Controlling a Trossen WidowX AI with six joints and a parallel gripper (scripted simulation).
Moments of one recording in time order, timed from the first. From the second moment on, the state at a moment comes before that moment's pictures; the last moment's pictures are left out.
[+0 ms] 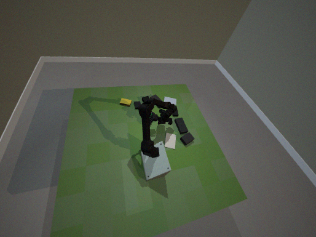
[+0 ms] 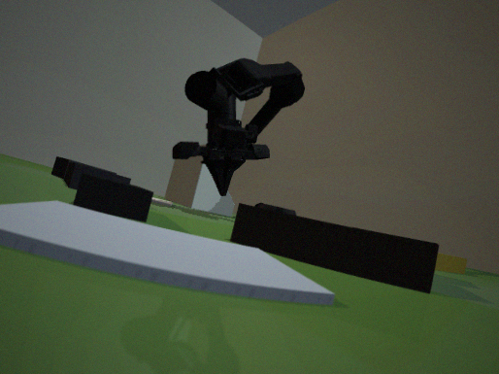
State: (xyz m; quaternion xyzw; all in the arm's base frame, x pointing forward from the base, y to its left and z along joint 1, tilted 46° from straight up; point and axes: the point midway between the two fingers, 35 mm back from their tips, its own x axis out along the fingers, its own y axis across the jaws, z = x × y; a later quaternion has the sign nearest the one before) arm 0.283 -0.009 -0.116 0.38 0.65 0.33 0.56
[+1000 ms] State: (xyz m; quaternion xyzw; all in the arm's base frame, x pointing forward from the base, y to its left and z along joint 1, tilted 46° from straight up) arm 0.429 0.078 -0.042 0.29 0.79 0.03 0.54
